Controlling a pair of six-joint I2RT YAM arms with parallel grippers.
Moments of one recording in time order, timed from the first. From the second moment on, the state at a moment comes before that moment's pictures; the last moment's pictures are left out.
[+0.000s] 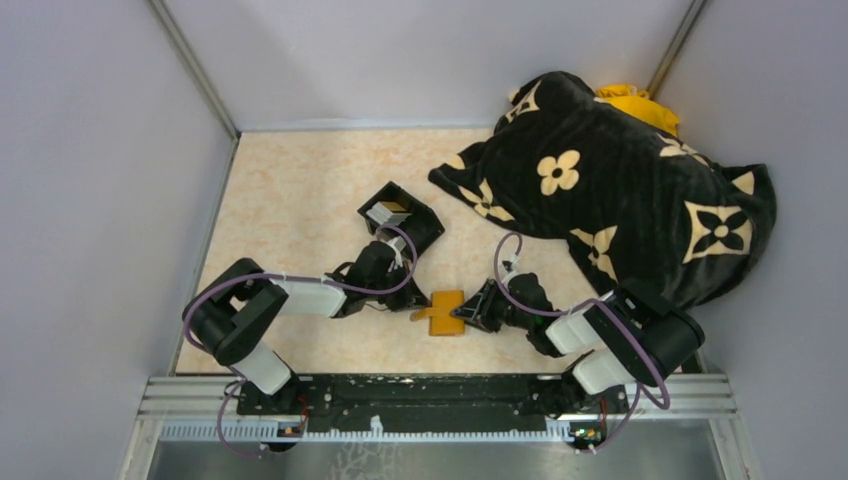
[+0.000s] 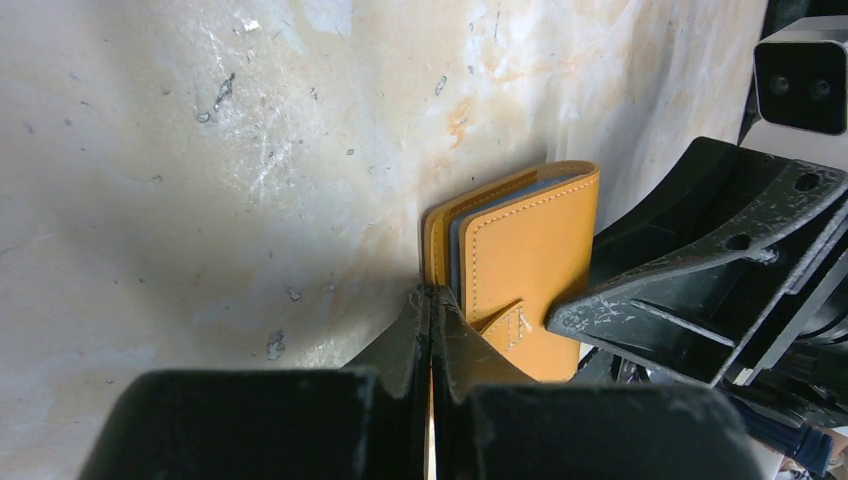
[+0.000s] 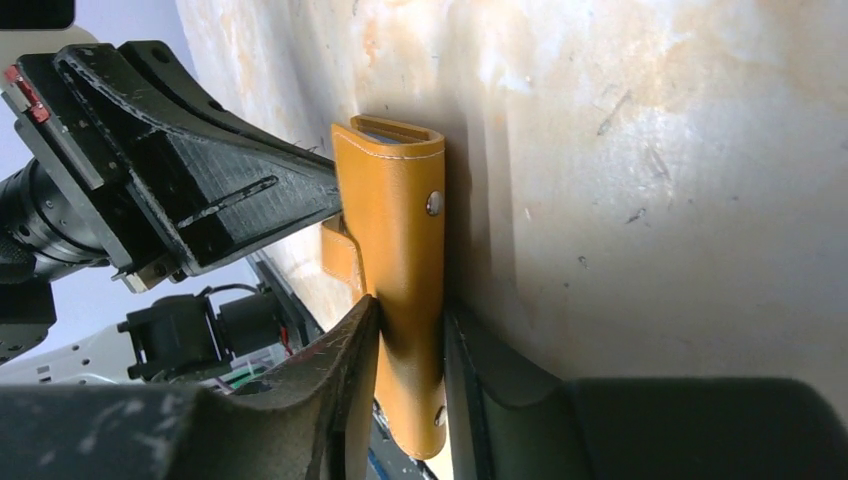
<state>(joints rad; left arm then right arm) -0.76 1.62 0.56 0.32 0.26 -0.93 0.64 1.43 0.12 0.79 -0.33 1.17</state>
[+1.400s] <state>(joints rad) -0.74 1.26 0.44 0.07 0.07 -0.91 1.08 1.45 1.03 -0.66 0.59 0.52</state>
